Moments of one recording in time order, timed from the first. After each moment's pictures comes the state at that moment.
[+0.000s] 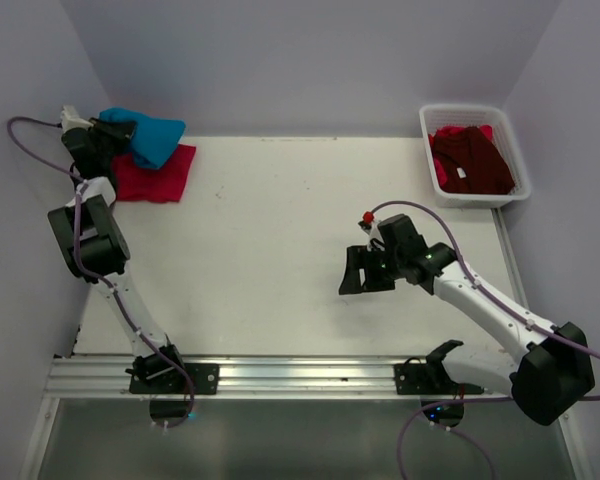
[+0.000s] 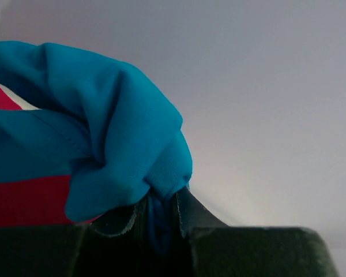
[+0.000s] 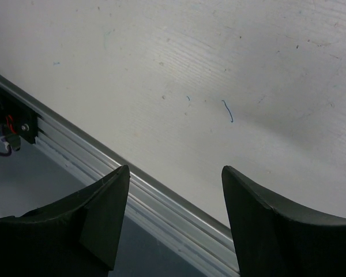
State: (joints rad) left arm 0.43 2.18 1.60 0.52 0.46 -0.91; right arm 0.54 1.14 0.80 -0.63 -0.33 0.46
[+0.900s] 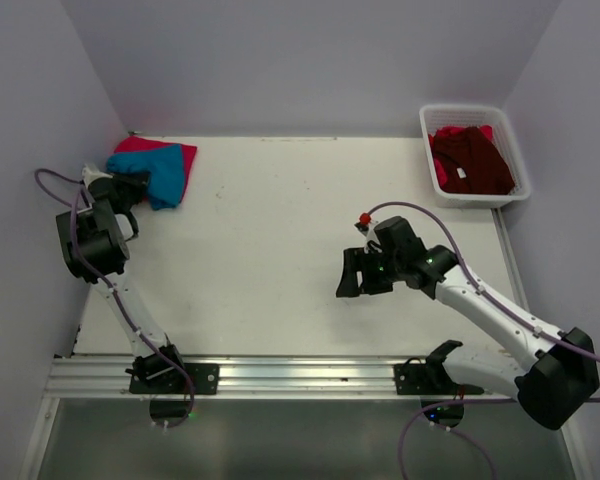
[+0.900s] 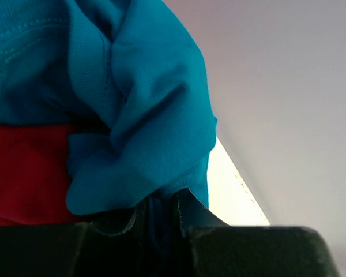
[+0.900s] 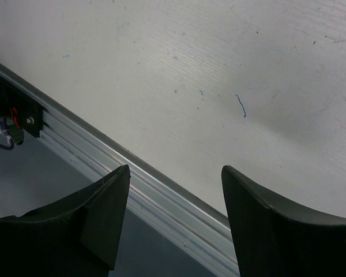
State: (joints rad) left arm 0.44 2.17 1.14 0.81 0.33 -0.95; right arm 0.61 1.11 0.82 -0.66 -0.30 0.48
